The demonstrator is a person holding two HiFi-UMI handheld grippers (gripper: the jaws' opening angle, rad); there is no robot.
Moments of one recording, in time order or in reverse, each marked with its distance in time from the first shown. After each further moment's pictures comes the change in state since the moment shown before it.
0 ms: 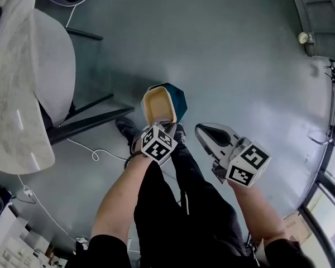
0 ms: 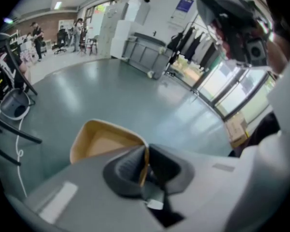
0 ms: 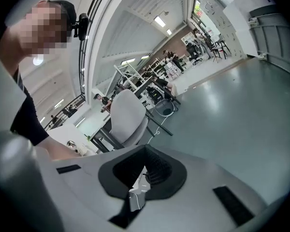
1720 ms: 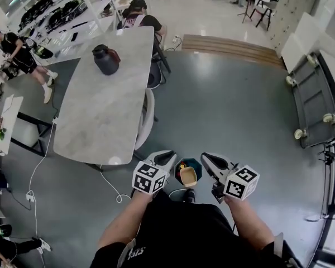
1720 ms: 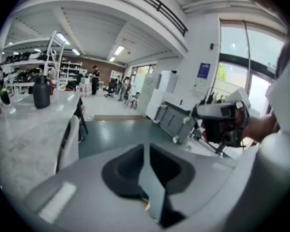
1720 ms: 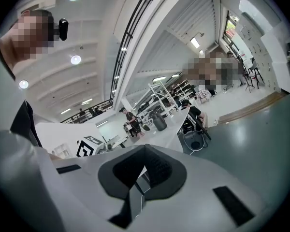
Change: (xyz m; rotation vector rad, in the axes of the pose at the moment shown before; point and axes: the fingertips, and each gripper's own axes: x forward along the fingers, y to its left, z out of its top) left arm -0.430 -0.025 0.159 -0.265 -0.646 0.384; right arm -0.081 0.230 0.196 -0.265 -0.185 0.226
